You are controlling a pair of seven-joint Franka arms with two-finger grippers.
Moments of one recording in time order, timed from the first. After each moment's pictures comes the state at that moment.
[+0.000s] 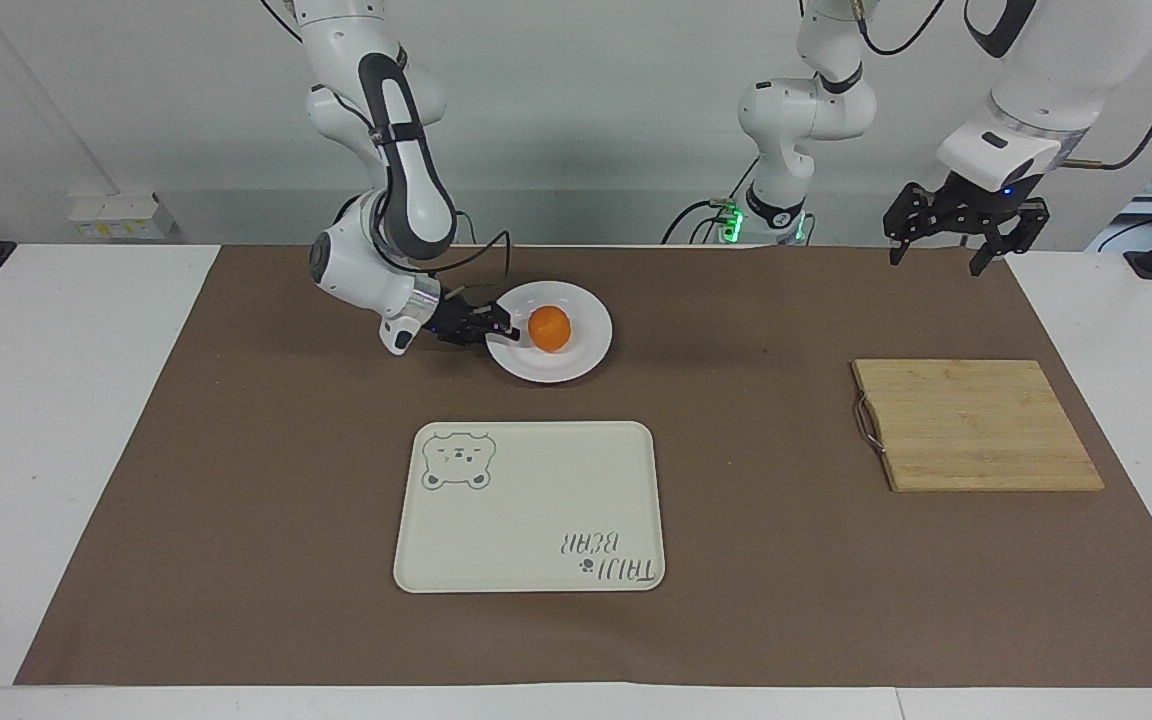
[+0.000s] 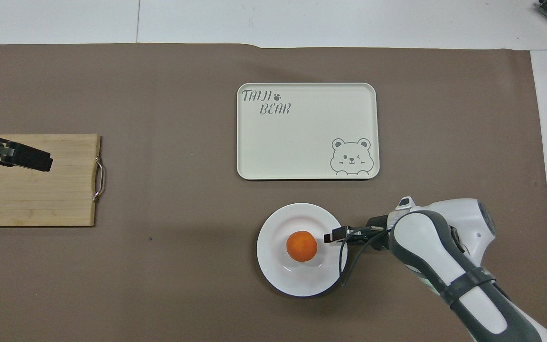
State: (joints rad) left arm -0.09 -0.01 -0.03 -1.52 0.02 1.51 0.15; right arm 0.27 0.04 -0.04 -2.48 1.03 2.22 -0.42
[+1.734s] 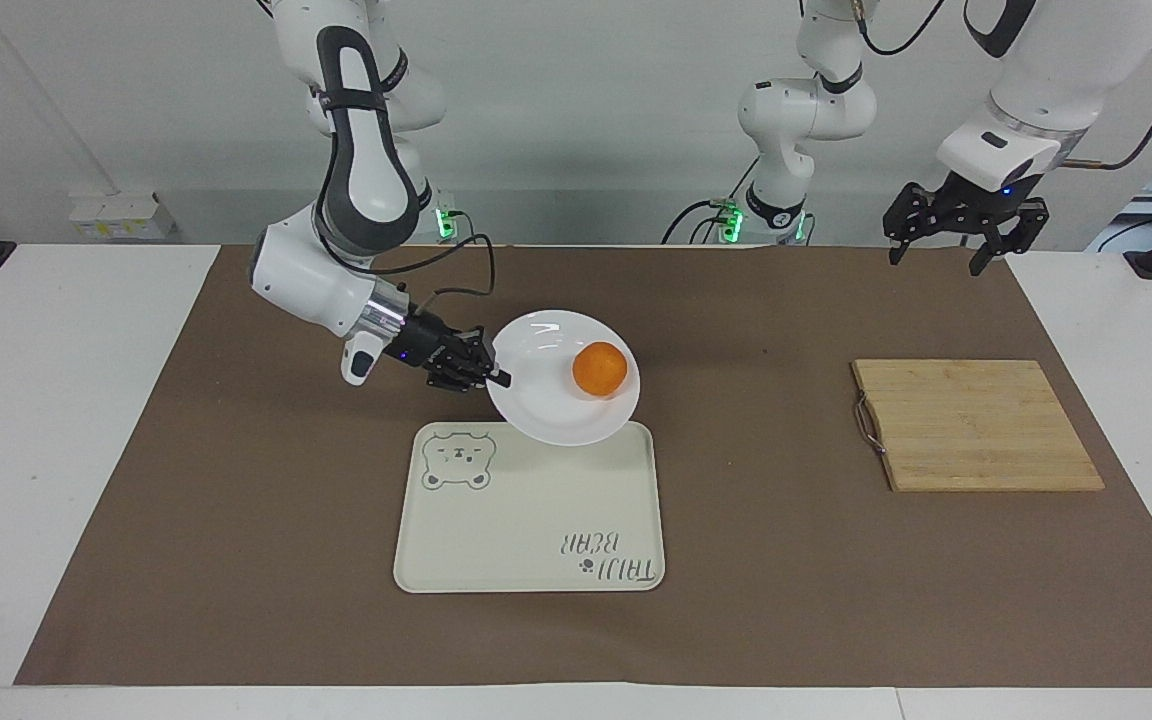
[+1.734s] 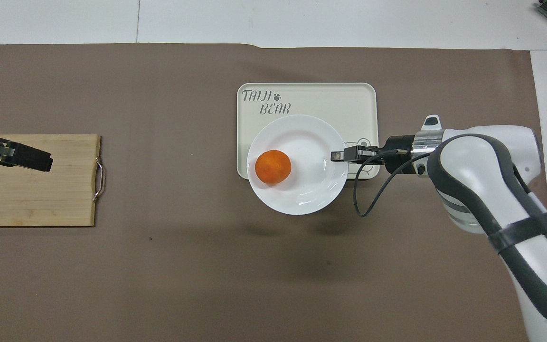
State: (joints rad) left arm -0.09 -0.01 -0.03 -1.52 0.02 1.51 0.15; right arm 0.19 0.19 -0.05 -2.00 1.08 2.16 -0.49
